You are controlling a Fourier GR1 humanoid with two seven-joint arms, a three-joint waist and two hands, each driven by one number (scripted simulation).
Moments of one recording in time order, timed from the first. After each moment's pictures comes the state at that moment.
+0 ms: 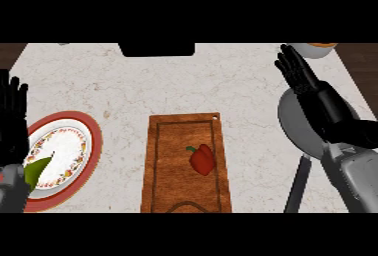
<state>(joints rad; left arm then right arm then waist) -0.14 0.43 0.03 -1.61 0.26 0.44 0.00 -0.38 -0.40 0.19 -1.55 -0.25 0.02 -0.10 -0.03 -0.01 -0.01</state>
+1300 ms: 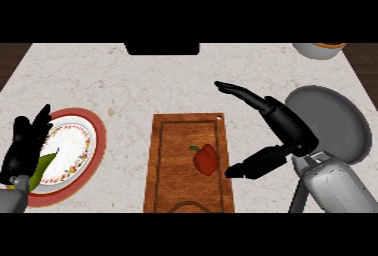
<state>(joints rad) -0.11 0.53 -0.08 -1.31 0.14 0.25 0.22 -0.42 -0.34 0.36 -1.61 -0.05 0.12 -0.12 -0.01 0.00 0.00</state>
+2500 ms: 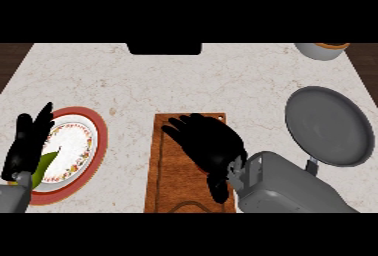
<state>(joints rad) -0.13 0.49 -0.04 -1.27 0.10 0.20 0.21 -0.73 -0.27 0.75 -1.63 0.39 0.53 0.63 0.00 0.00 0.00</state>
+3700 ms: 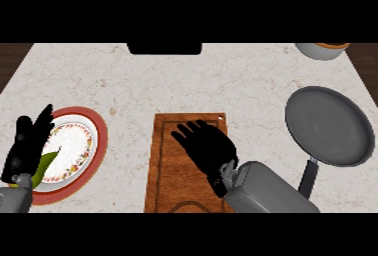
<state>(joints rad) -0.11 0.42 0.06 -1.30 0.00 0.13 0.22 -0.55 -0.13 0.69 -1.48 0.81 0.60 0.42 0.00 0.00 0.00</state>
